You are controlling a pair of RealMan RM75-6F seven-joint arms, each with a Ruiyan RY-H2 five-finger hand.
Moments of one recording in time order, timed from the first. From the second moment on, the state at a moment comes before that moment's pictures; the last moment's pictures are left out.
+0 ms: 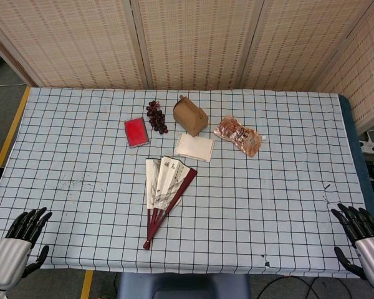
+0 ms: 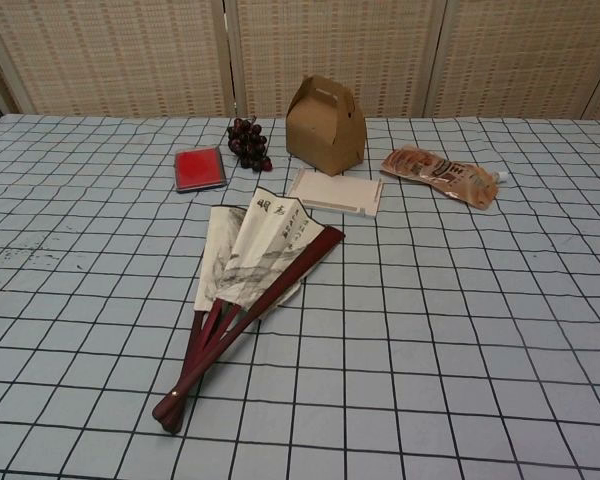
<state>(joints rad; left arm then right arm) 0.01 -1.07 0.10 -1.73 1.77 1.58 0.15 -0.08 -0.90 -0.11 -1.72 -1.78 1.62 0.05</state>
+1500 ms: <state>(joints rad) -0.06 -1.14 -0.03 -1.58 1.56 1.50 0.04 0.57 -1.77 0.25 -1.47 -1.28 0.93 -0.80</state>
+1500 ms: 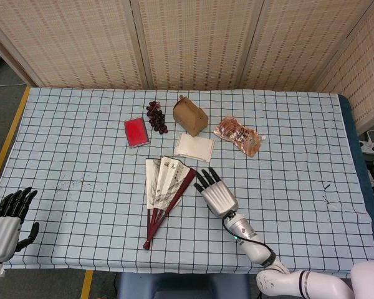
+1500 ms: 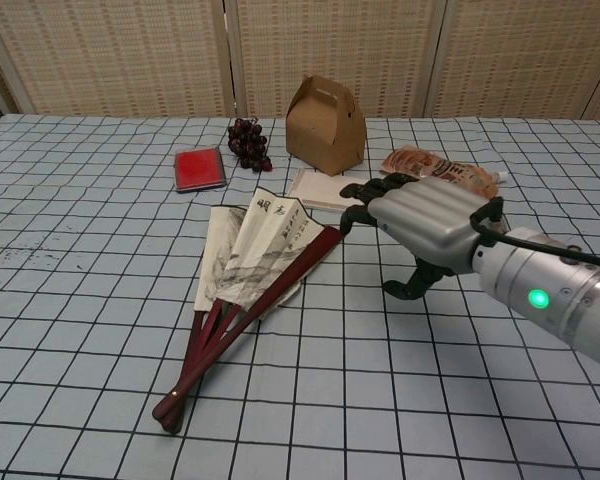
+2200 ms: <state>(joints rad) -0.08 -1.14 -0.03 -1.57 1.51 1.45 0.01 0.78 -2.05 0.26 -1.15 -1.21 0.89 -0.67</state>
